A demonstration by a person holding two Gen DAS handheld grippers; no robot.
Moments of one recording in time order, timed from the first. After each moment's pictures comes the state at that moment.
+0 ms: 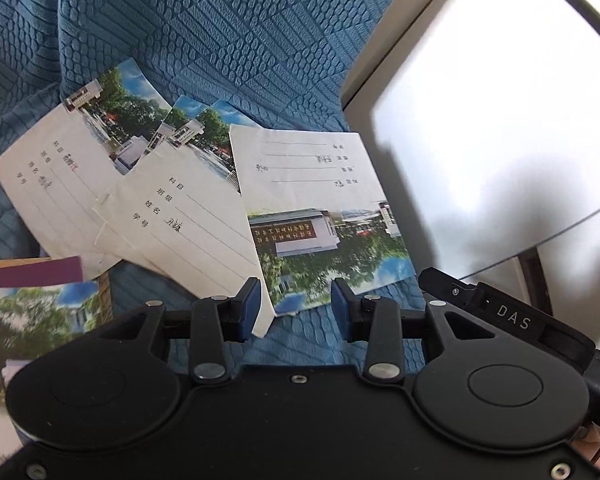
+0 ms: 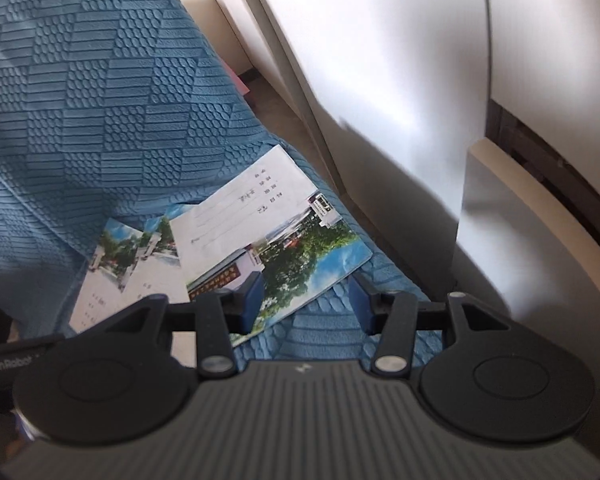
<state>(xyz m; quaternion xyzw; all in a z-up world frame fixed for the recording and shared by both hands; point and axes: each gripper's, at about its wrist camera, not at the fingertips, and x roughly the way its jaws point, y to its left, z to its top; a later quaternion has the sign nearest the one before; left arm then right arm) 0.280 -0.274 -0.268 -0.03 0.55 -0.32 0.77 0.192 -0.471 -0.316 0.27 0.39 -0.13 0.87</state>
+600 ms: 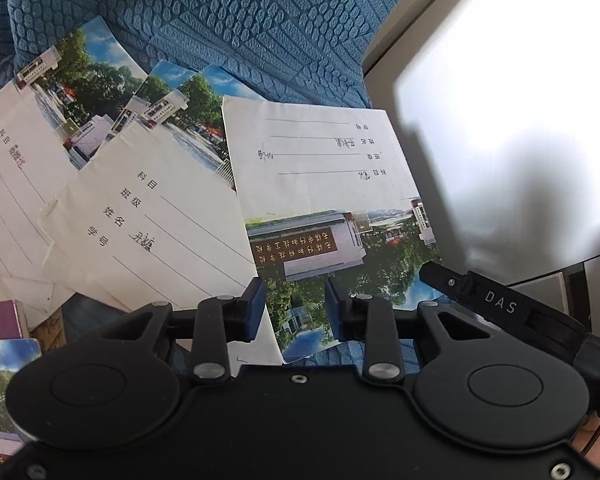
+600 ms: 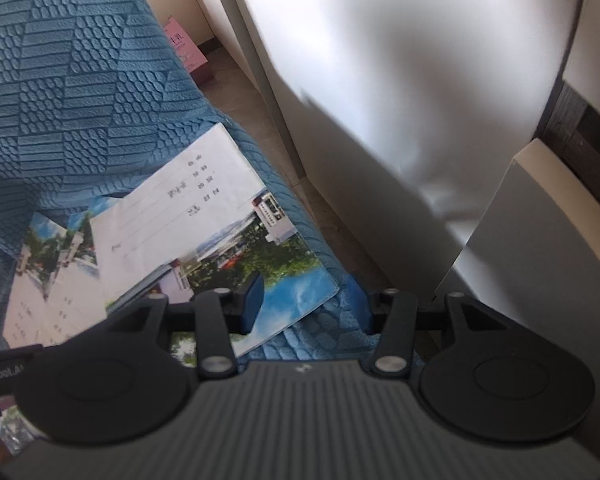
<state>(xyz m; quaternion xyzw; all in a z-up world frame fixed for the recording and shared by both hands) 0.322 -0.309 -0.320 -0.02 0.59 -0.31 0.75 0.241 -0.495 -0.364 0.23 0.44 -0.18 0.85</state>
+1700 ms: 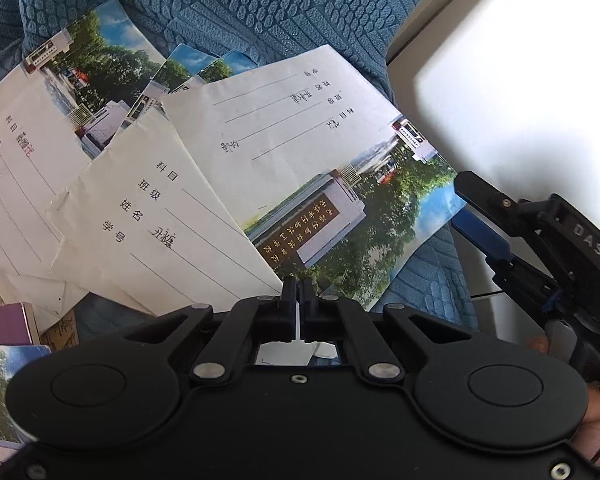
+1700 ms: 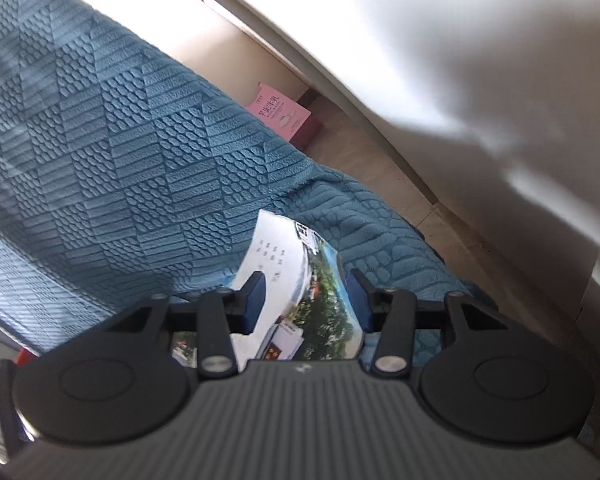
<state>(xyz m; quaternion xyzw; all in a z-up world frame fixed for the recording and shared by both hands) 0.328 -0.294 -0.326 -0.02 0.60 -0.30 0.74 0.248 -0.519 -0.373 0.41 0.30 -0.03 0.86</state>
